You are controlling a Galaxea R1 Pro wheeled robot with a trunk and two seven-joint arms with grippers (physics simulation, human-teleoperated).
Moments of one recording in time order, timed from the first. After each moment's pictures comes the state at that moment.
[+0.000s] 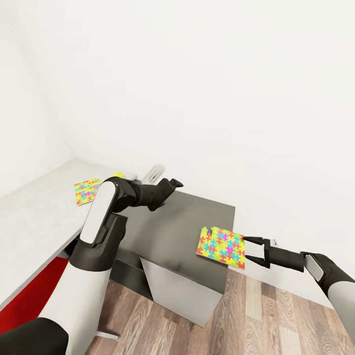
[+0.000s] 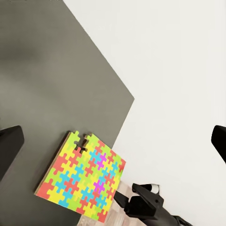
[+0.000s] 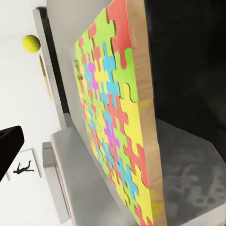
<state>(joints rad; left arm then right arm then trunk) -0.91 -0.15 -0.28 -1.57 1.66 0.69 1.21 -0.86 -0.38 -0.18 -0.30 -0.37 1.03 1.13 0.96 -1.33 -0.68</state>
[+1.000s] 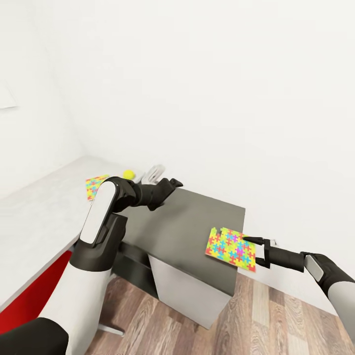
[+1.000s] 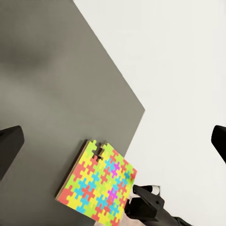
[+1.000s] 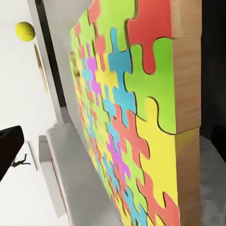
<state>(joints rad) -0.91 -0.15 -0.28 -1.58 1.66 0.69 1.21 -0.86 -0.38 -0.18 -0.30 -0.37 1.03 1.13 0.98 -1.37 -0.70</state>
